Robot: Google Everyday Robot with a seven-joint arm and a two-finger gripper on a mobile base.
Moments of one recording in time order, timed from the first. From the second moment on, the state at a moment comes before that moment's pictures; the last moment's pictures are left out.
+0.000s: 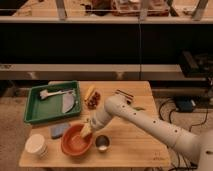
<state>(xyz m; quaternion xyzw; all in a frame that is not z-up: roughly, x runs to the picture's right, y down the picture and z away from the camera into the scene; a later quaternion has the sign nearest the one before) -0.103 0.228 0.764 0.07 -0.50 -0.70 0.50</state>
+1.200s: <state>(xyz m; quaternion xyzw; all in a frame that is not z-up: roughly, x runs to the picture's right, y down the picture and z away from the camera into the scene) -0.123 0.235 0.766 0.00 -0.54 -0.67 0.51</state>
